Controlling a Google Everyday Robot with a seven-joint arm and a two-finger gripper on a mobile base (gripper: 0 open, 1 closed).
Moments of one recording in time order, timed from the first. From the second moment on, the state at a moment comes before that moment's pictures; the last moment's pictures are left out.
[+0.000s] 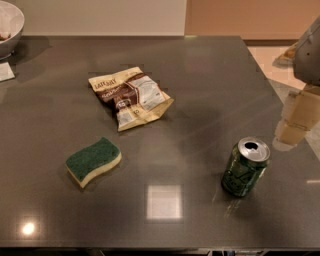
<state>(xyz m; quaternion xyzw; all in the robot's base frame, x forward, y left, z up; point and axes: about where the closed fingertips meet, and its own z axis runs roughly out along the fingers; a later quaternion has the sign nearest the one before) 0.438 -0.217 0.976 -0.60 0.78 -0.03 0.16</state>
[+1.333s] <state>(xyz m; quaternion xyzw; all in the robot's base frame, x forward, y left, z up) 0.435 -0.213 0.967 -0.61 0.77 0.00 0.18</state>
